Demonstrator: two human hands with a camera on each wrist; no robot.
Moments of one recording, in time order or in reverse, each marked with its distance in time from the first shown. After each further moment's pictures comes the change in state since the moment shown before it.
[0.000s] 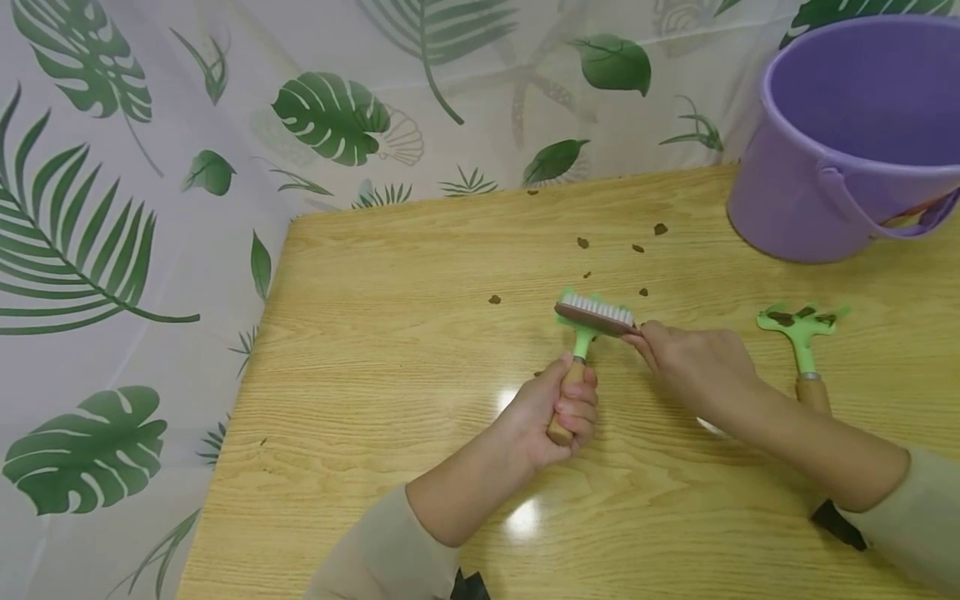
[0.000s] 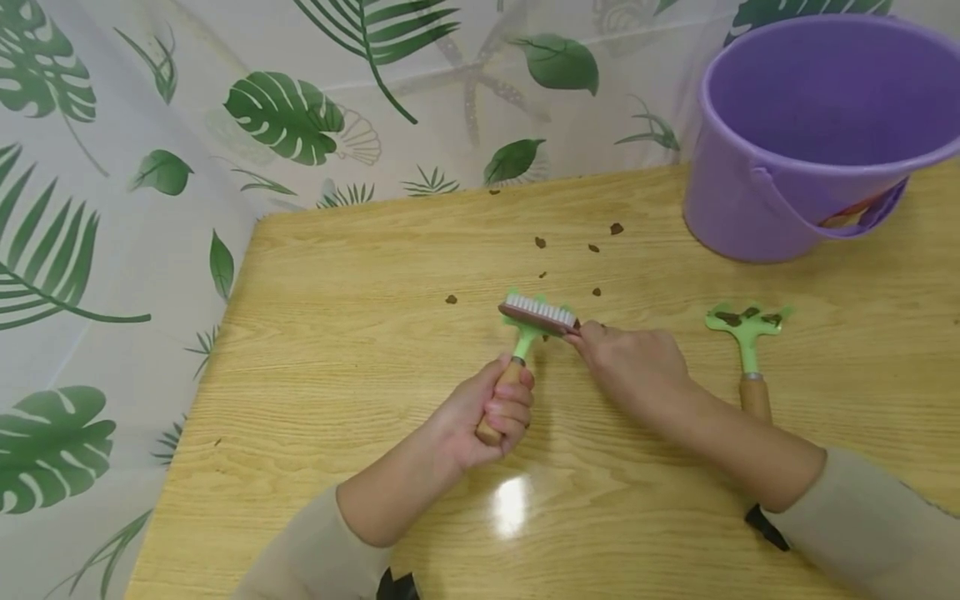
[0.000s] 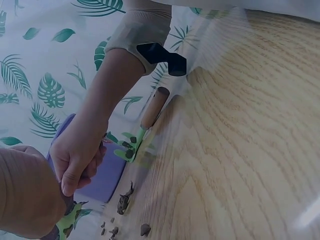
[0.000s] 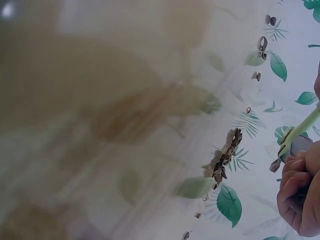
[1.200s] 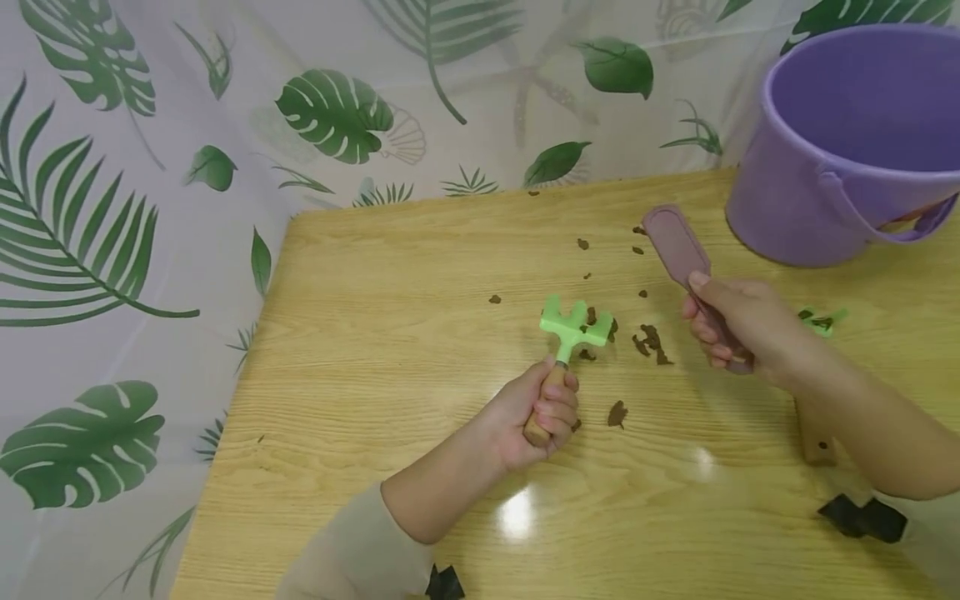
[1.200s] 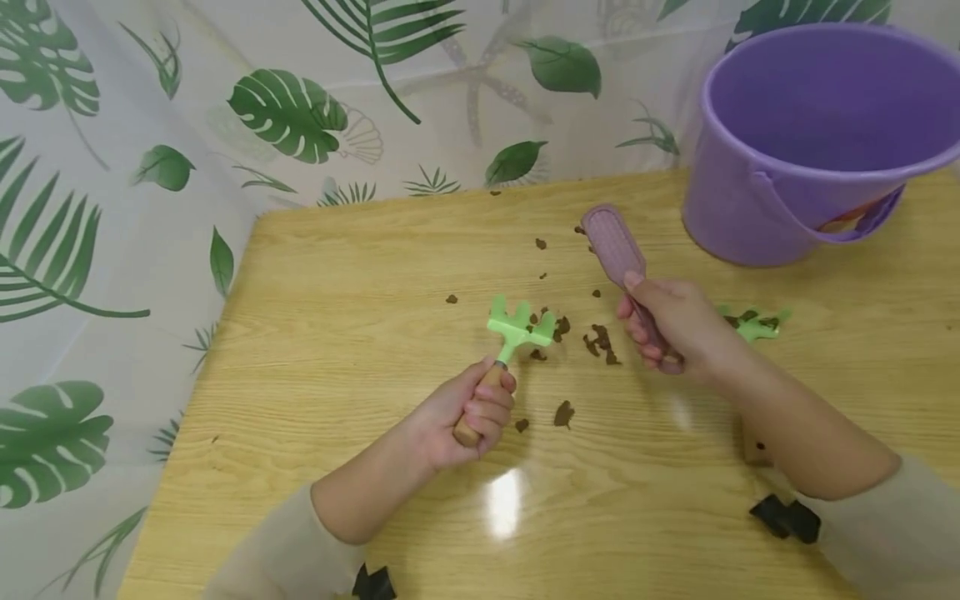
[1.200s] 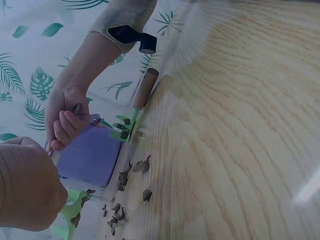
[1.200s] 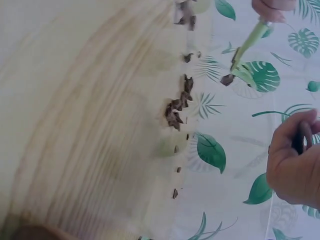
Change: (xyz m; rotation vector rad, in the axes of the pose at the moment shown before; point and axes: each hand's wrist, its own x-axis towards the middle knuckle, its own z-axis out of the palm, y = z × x) left_hand -0.013 0.013 -0.013 0.038 -0.051 -0.054; right_hand 0.020 0.048 -0.047 1.351 -0.502 1.035
